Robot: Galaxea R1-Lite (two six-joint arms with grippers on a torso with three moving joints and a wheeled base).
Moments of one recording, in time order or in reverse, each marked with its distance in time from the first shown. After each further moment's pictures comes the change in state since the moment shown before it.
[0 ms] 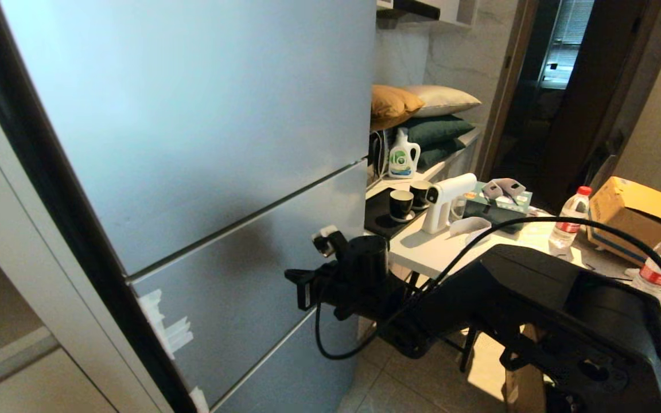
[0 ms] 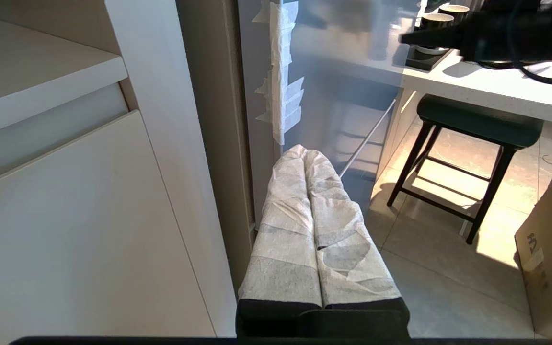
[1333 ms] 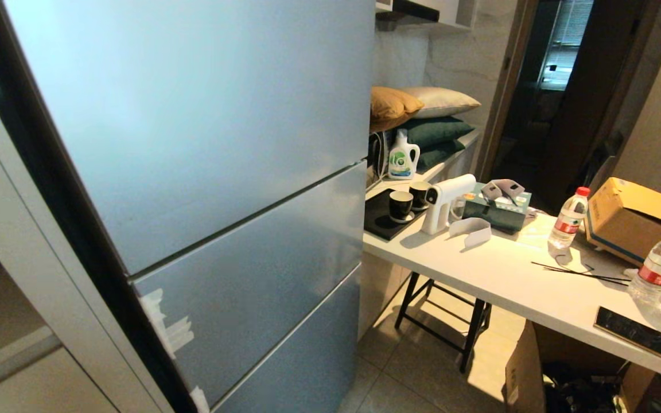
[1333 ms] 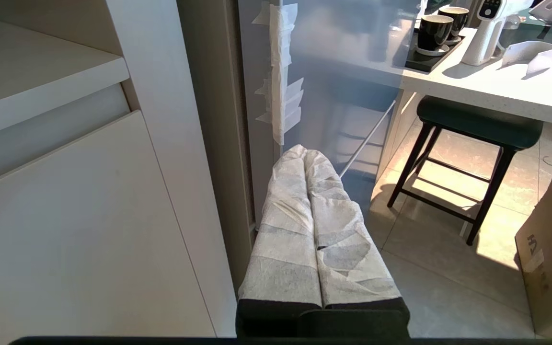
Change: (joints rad) left arm 0.000 0.000 0.000 -0.001 0.000 -0.001; right arm -0.567 -1.946 1.391 0.650 -0.197 -0.126
